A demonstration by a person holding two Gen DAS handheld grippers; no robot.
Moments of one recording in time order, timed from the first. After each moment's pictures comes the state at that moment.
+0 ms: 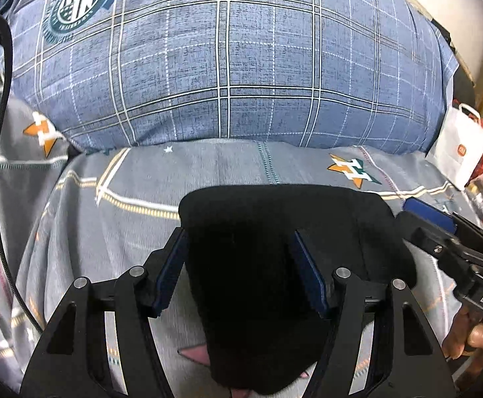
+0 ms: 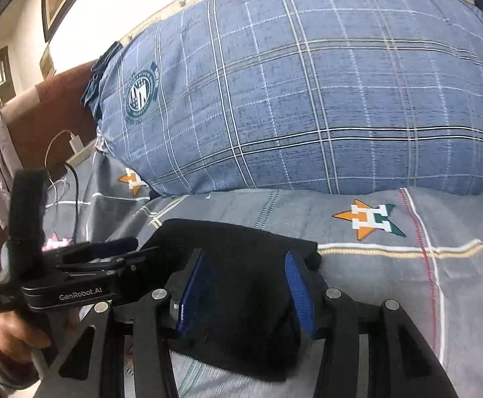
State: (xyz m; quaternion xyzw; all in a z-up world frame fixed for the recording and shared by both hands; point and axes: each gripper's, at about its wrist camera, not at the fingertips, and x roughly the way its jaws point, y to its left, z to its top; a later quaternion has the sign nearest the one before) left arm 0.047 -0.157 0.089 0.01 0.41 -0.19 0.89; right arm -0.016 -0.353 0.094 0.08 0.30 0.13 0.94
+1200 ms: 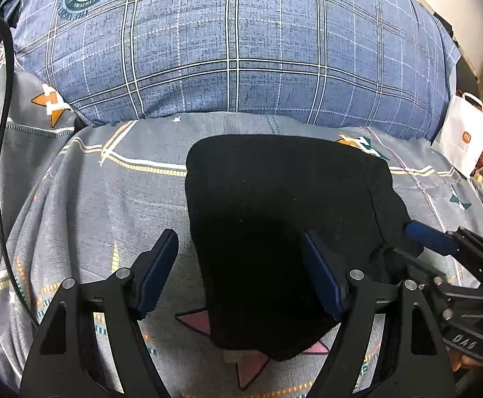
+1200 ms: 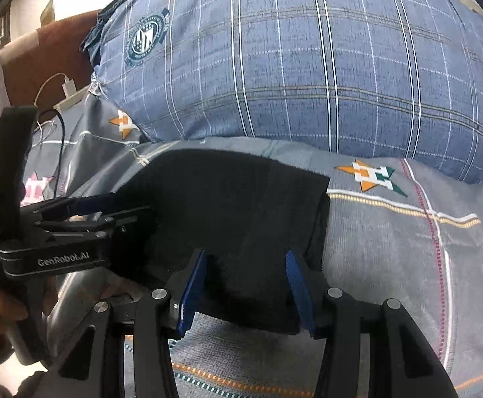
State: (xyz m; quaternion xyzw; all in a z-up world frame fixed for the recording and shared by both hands) left arm 0.017 -0.148 0.056 0.01 0.41 -0.18 0.89; right arm -0.045 -0.322 0.046 0.00 0.36 0.09 0.93
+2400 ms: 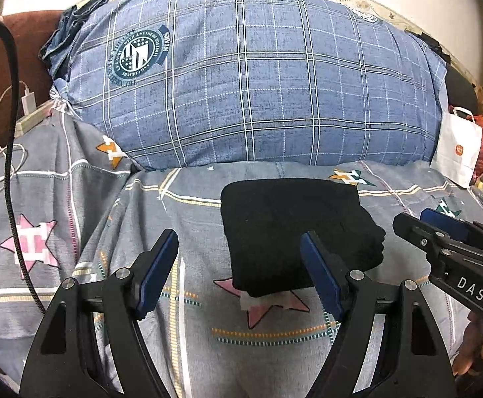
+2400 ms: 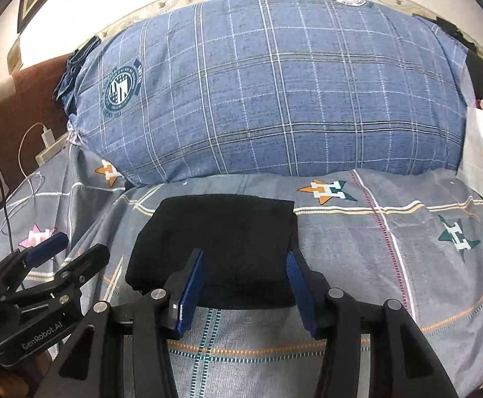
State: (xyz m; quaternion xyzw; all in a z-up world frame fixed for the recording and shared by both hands) left arm -0.072 -0.126 0.137 0.03 0.33 -0.13 0.94; right arm -0.108 -0.302 0.117 0.06 0.30 -0.01 0.95
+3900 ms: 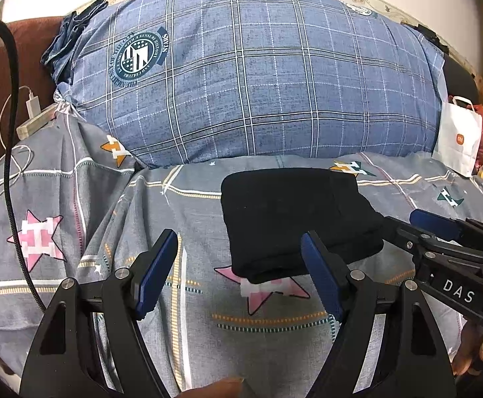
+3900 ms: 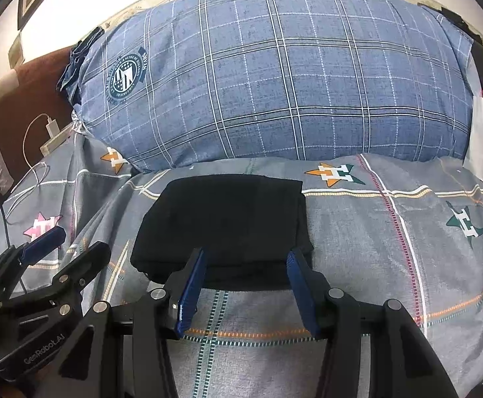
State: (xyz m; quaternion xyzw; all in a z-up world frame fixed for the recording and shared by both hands) left arm -0.089 -0.131 0.131 0.05 0.32 -0.12 0.94; right arm -0.111 -0.296 0.104 0.06 0.33 0.00 0.94
